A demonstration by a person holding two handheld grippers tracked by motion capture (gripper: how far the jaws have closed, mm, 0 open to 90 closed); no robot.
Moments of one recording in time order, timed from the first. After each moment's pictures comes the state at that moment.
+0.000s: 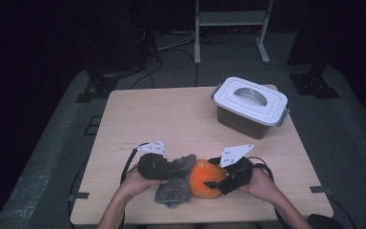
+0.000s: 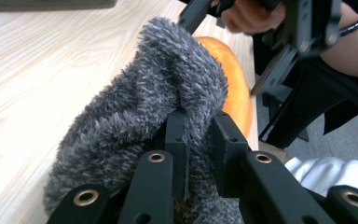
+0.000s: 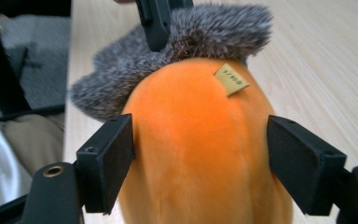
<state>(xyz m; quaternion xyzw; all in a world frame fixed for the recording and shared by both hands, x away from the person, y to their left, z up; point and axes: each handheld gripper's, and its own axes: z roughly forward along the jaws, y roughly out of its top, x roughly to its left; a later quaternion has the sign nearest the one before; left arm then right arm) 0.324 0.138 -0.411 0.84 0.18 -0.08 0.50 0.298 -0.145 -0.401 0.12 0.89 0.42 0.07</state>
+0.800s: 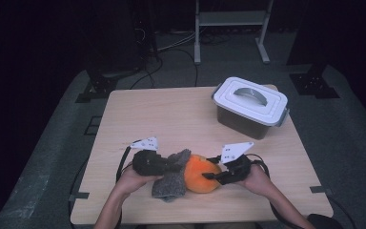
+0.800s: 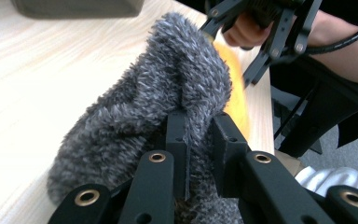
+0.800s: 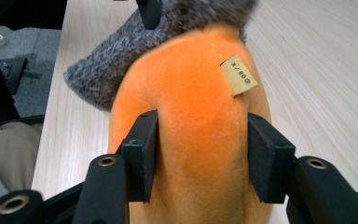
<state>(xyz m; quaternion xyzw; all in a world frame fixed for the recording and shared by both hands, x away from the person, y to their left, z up) 0.333 0.154 -0.412 0.84 0.20 -0.06 0.51 0.315 -0.155 -0.417 0.11 0.88 0.46 0.08</state>
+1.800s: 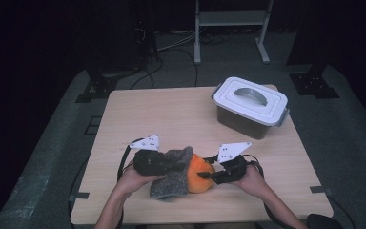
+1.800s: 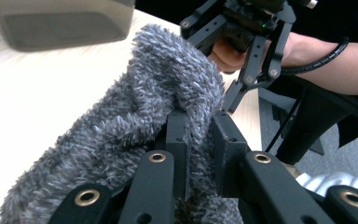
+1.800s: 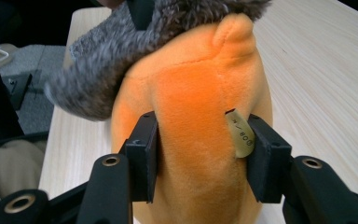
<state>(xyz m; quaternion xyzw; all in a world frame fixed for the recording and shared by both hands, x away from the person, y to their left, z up) 0.325 0.149 -0.392 0.83 0.17 -0.04 0.52 0.314 -0.142 -0.415 0.11 0.87 0.48 0.07</state>
